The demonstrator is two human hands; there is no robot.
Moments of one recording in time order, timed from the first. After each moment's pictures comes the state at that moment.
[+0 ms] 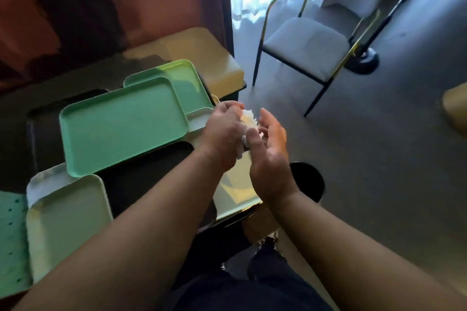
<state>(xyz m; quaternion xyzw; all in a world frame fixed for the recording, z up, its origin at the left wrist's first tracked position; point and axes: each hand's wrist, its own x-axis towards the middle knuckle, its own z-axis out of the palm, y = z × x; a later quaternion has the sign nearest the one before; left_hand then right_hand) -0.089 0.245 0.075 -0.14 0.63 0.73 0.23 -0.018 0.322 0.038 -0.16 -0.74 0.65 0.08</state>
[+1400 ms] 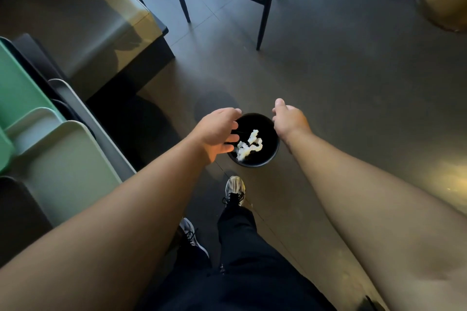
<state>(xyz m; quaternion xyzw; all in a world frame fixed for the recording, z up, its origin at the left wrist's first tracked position) -0.093 0.501 -0.077 -0.16 0.70 0.48 0.50 -0.032 0.657 -0.141 -0.52 -0.68 0.50 -0.13</state>
